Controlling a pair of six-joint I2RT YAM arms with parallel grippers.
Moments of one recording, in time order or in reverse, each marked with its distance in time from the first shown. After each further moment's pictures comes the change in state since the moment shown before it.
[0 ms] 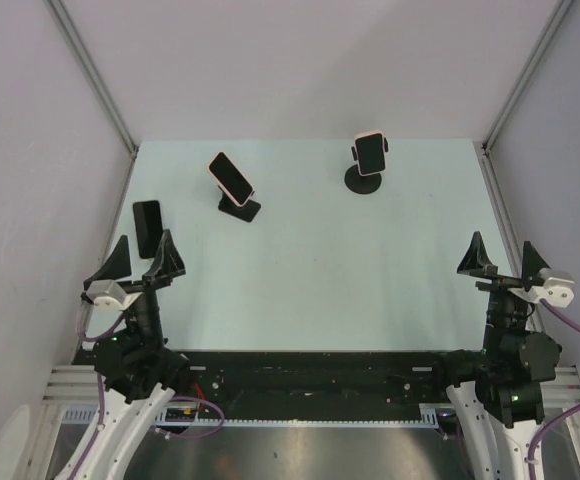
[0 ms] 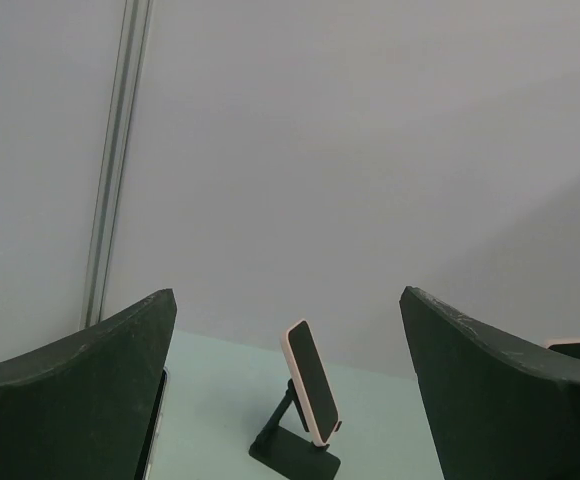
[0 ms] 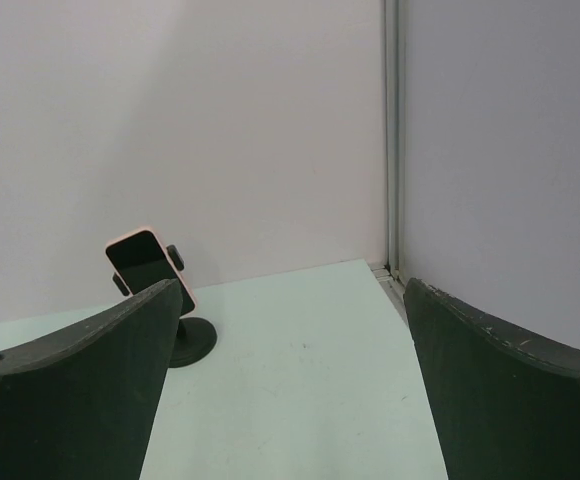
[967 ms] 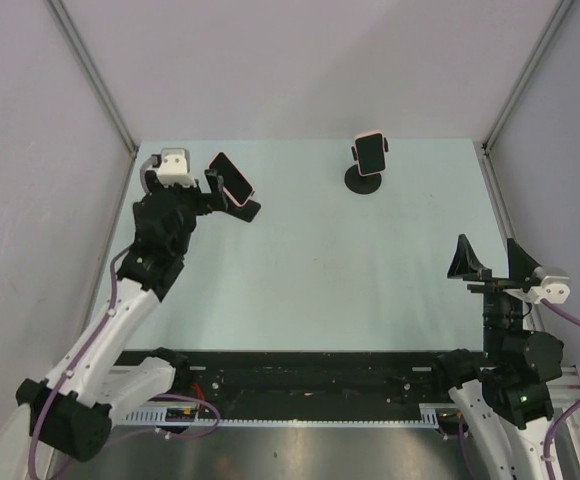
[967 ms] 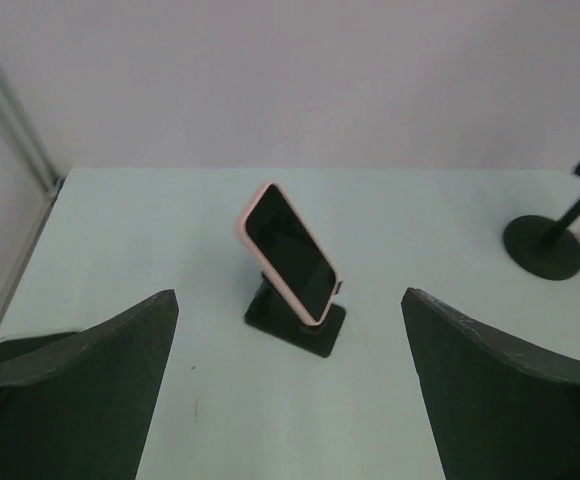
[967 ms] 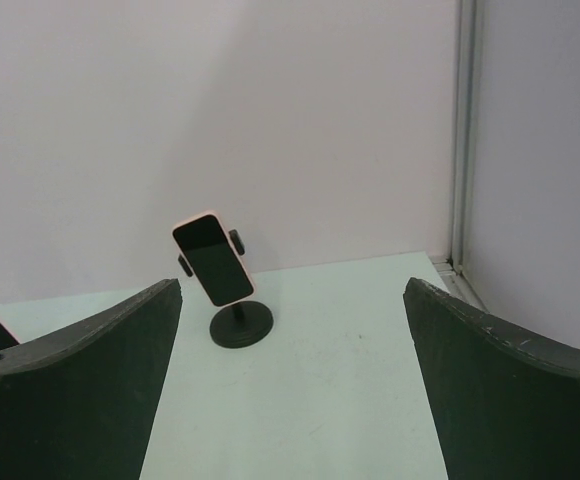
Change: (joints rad) left arm 0.050 0.909 0.623 -0.392 0.148 -0.113; right arm 0.140 0.000 0.011 -0.024 0.016 0.029
